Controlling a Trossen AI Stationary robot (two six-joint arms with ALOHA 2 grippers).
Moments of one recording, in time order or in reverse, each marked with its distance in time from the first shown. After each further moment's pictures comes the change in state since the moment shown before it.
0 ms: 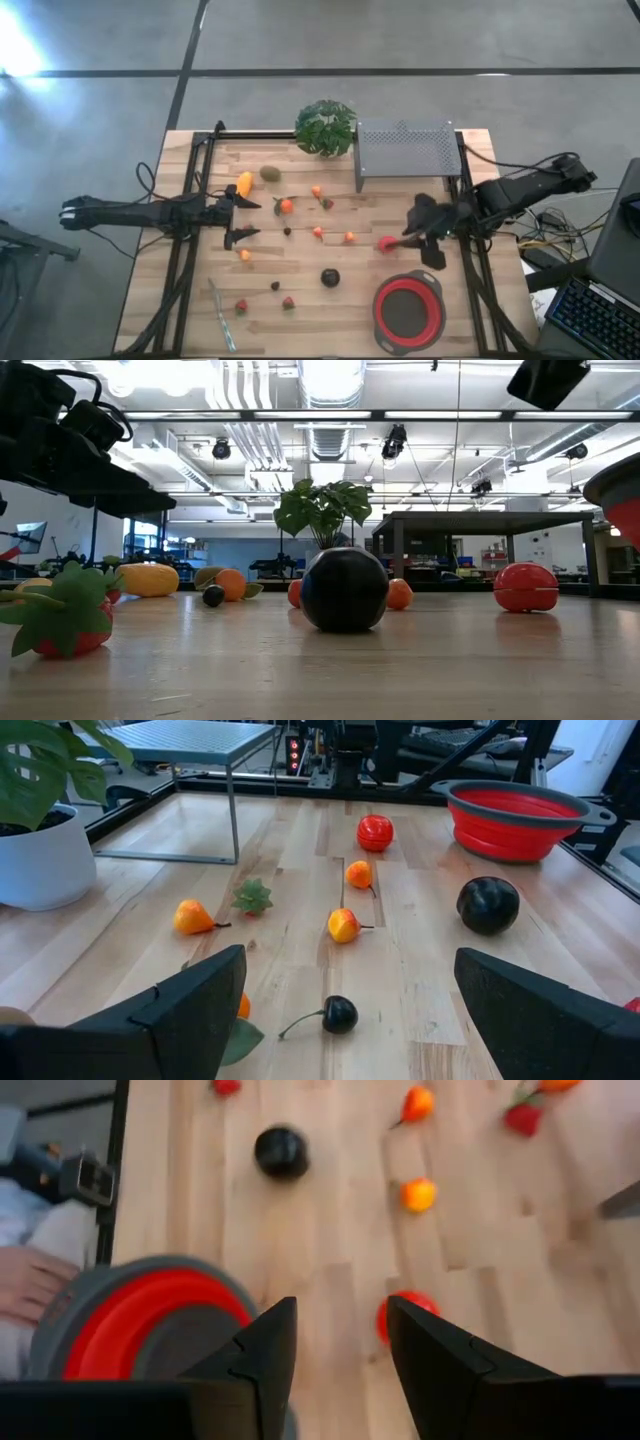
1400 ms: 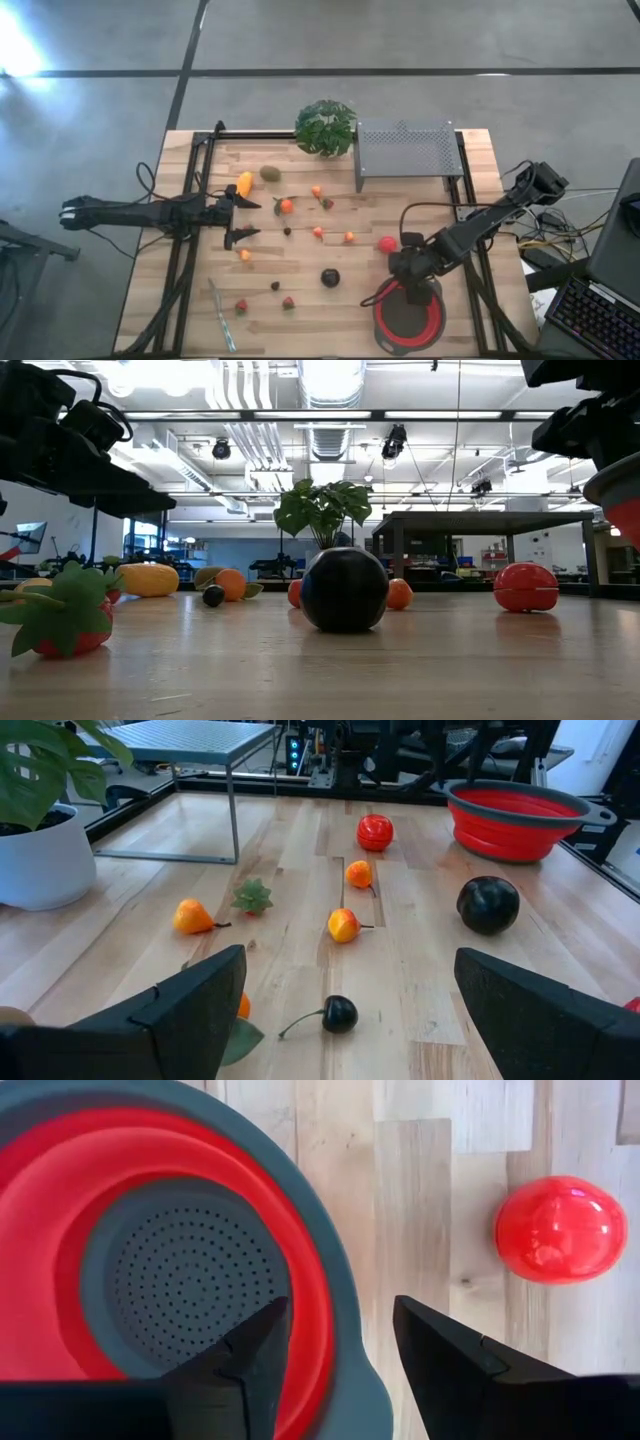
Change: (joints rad) left arm 0.000 0.000 0.000 -0.001 0.000 0.000; right arm 0.177 0.396 -0.012 0.030 -0.057 0.125
